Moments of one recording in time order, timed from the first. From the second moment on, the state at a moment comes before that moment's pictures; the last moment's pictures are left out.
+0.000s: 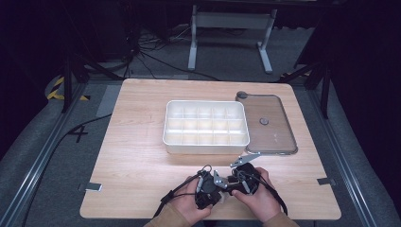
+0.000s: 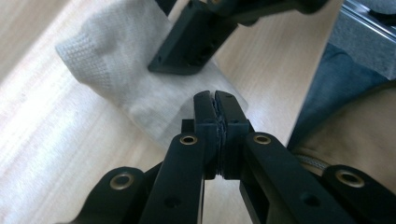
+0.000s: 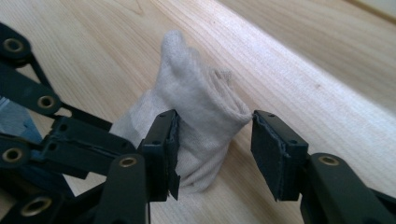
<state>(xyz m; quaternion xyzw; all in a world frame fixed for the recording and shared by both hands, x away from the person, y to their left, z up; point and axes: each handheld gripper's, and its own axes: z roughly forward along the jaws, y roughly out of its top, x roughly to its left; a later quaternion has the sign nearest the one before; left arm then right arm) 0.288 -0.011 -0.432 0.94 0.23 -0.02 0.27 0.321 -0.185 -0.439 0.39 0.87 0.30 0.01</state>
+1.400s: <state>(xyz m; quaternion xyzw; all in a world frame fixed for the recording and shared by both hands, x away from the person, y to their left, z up) 0.286 -0.008 -0.433 0.94 0.23 -0.02 0.26 0.337 -0.189 -0.449 0.40 0.85 0.32 -0.11</state>
